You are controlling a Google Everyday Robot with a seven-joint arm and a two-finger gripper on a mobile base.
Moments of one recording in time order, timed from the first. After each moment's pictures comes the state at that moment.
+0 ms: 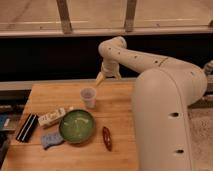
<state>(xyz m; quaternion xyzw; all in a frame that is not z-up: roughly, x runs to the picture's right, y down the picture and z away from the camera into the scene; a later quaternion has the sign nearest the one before) 0.021 -0.042 0.858 -0.25 0.13 0.56 0.78</state>
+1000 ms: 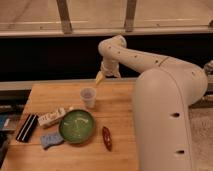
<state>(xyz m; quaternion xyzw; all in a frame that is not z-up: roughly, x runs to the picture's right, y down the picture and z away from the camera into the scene) 0.006 -0.053 0.852 -0.25 0.11 0.53 0.80</state>
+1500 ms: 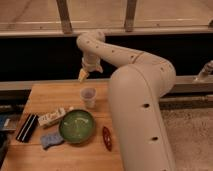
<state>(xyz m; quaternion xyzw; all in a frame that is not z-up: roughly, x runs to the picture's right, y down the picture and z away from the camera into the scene) -0.117 -0.071 0.848 -0.29 0.07 0.40 0.87</state>
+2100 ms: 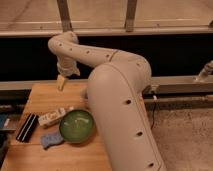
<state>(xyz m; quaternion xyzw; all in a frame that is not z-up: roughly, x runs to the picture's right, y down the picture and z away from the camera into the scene) -0.202 -0.042 0.820 -0.31 0.03 0.30 0.90</state>
